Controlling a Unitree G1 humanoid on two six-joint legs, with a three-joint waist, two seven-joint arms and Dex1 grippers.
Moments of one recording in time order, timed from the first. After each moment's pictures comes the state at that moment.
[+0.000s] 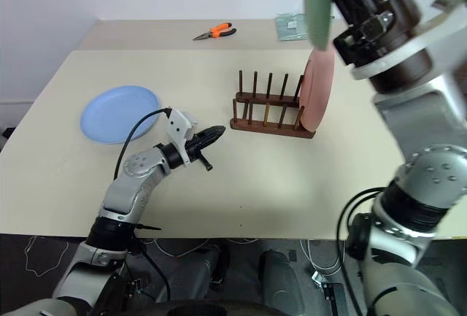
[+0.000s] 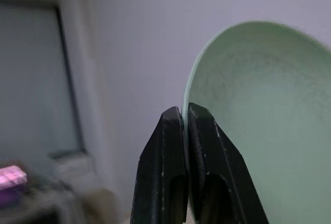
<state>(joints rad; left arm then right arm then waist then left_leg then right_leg) -0.37 0.26 -0.12 0.01 -0.23 0.25 -0.63 -0.70 -0.35 -0.40 -0.52 1.37 0.71 0.07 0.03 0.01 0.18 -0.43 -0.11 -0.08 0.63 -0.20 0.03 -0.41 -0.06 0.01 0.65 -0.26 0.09</state>
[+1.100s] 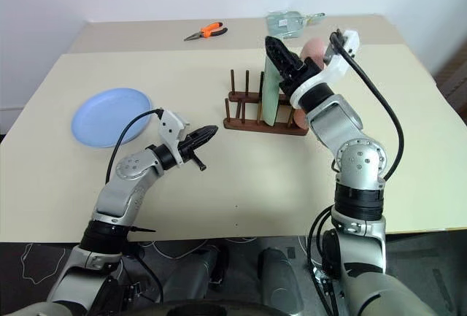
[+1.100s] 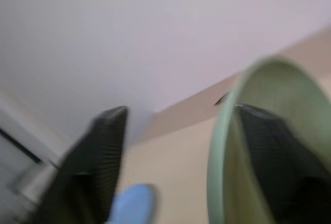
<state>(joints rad) -0.35 0.26 -0.10 -0.03 -0.25 0.27 -0.63 -0.67 -0.39 -0.15 -0.17 1.05 0.63 -0.01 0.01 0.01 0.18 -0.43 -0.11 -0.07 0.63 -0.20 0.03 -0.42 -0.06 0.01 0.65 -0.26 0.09</state>
